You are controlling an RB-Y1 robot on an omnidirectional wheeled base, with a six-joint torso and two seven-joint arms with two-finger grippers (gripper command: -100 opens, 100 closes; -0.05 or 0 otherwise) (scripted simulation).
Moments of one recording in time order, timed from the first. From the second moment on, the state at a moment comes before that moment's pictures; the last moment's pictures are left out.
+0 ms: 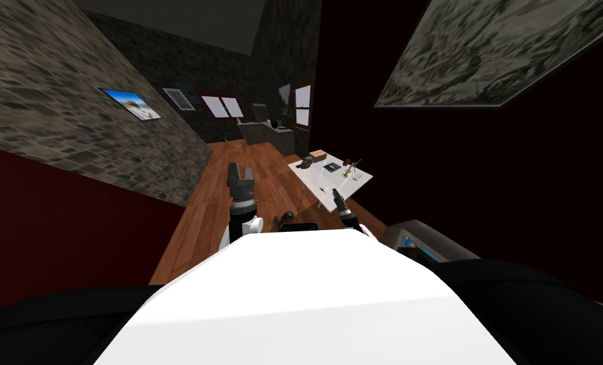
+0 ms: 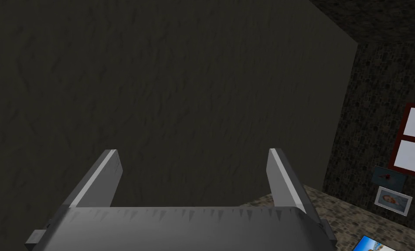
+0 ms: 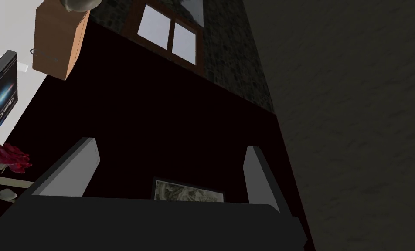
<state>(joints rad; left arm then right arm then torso) 0.49 0.04 -0.07 -2.27 -0.07 -0.56 -0.08 0.50 -0.43 0.15 -1.76 -0.04 -0.60 0.18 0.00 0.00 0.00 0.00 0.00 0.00</state>
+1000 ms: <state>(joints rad) 0.49 0.04 -0.07 -2.27 -0.07 -0.56 -0.08 0.51 -0.59 0.25 -1.47 -0.01 -0.65 0.24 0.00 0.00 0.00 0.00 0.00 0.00</state>
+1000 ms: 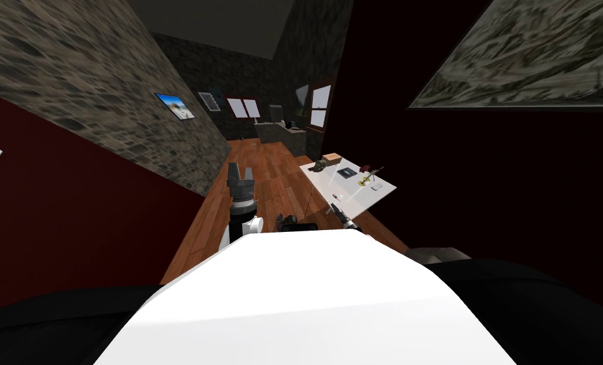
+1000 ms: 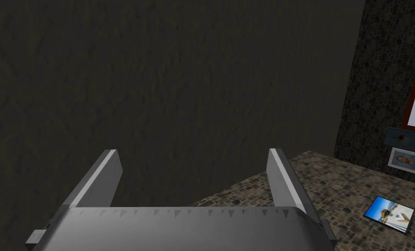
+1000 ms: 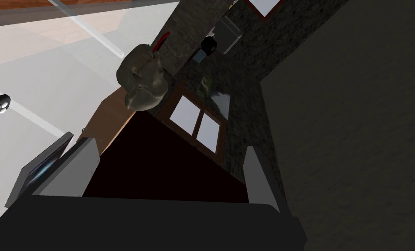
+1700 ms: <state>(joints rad) 0.49 0.04 -0.07 -2.27 -0.07 -0.56 -0.08 0.53 -0.69 0.31 -1.28 0.02 -0.68 0.27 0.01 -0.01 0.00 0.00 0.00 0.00</state>
